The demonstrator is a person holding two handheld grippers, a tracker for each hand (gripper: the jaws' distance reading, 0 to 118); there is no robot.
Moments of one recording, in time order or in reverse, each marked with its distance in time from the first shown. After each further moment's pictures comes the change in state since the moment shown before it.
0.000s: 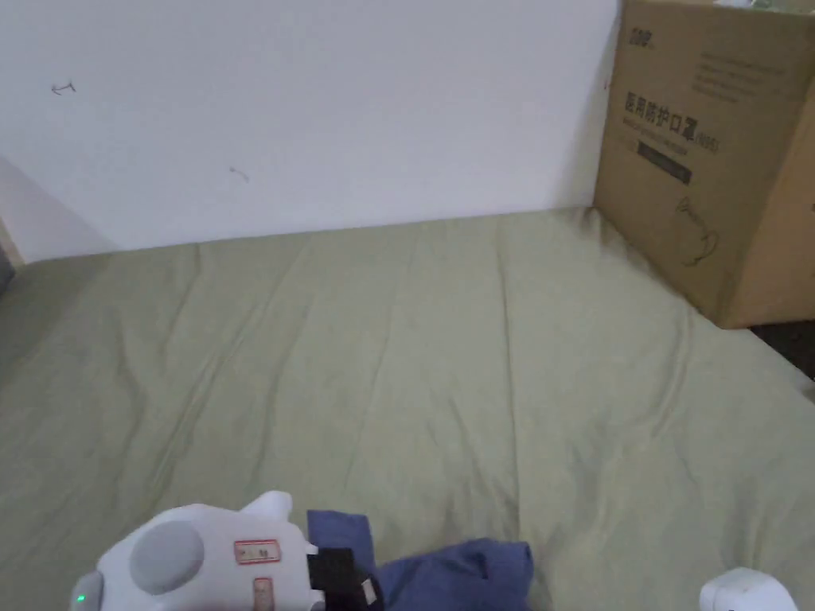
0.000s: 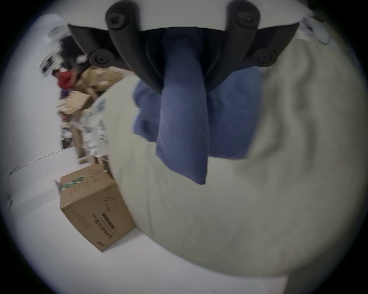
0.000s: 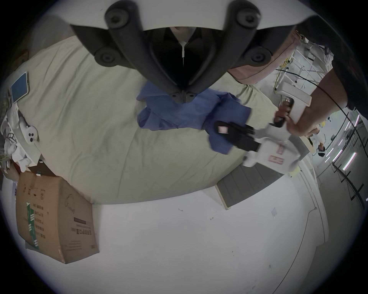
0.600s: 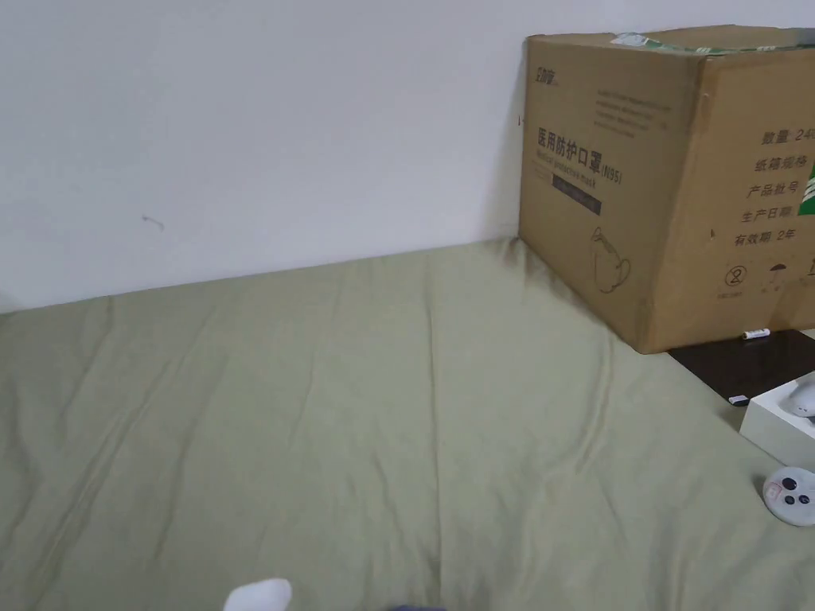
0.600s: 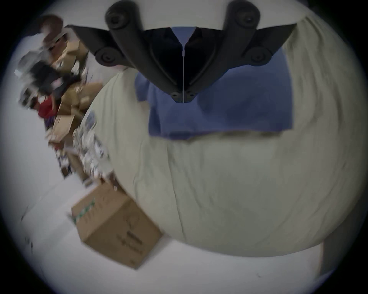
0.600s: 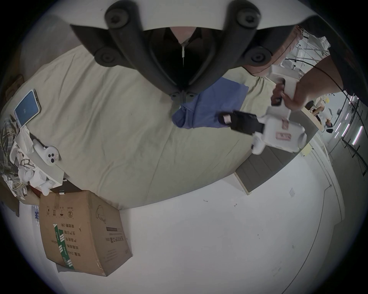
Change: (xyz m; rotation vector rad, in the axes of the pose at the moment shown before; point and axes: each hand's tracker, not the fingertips) left arm 0.039 -0.023 -0.058 0.007 0.146 -0.374; right arm 0.065 -0.012 0.024 0.052 -0.091 -0.148
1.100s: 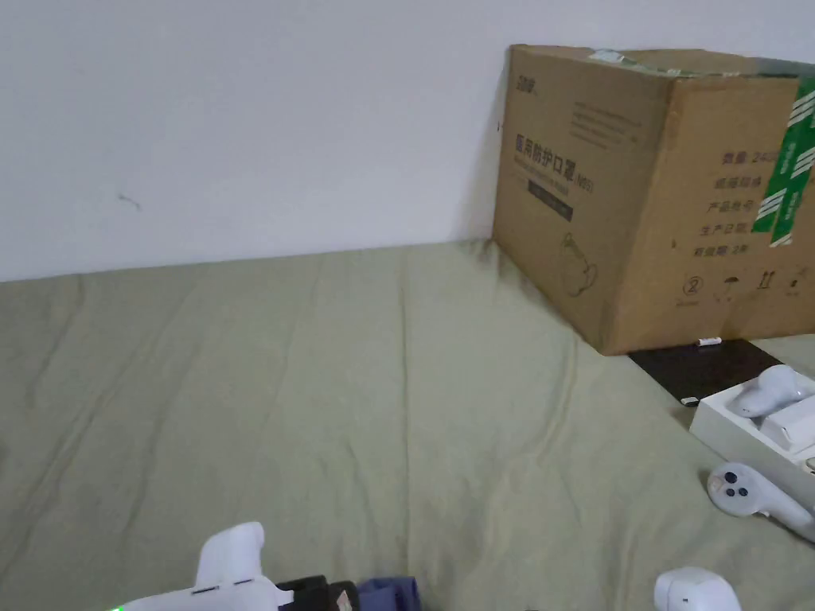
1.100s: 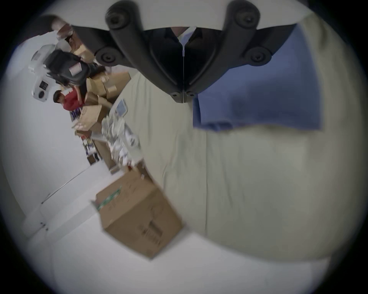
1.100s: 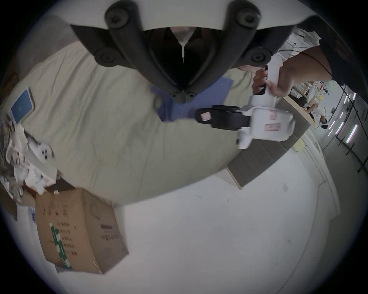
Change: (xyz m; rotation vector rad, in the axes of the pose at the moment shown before) left arm 0.009 -0.002 0.057 0.309 -0.214 0.078; right arm -0.035 0.020 0.010 0.085 0.085 0.025
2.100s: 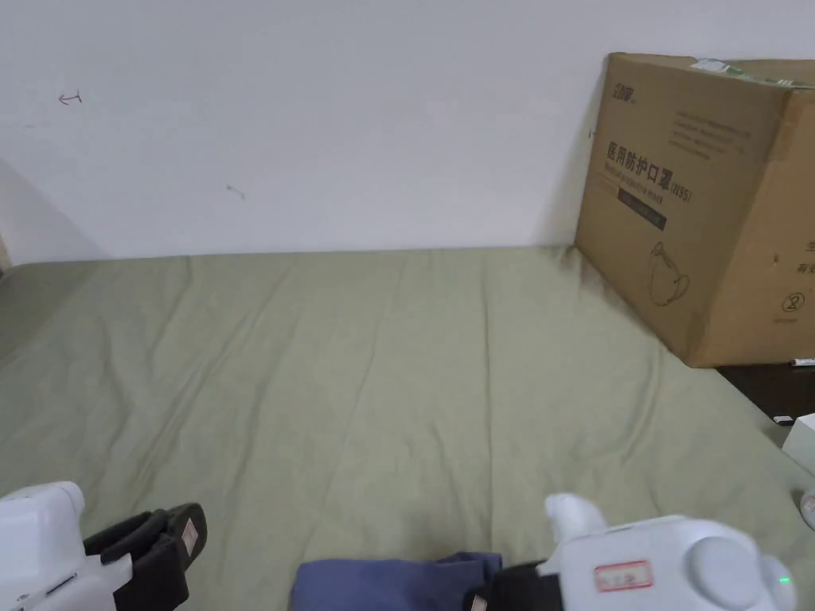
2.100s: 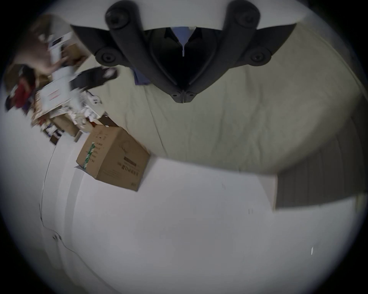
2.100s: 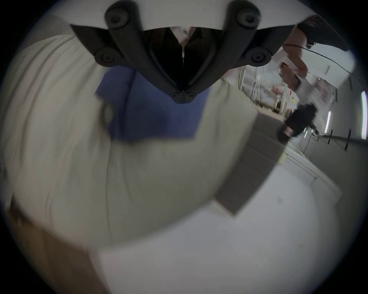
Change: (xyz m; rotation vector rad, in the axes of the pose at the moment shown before) left arm -0.045 -0.014 0.159 0.357 0.305 -0.108; right arm 0.015 0.001 -0.169 -0.585 0.126 -0.202
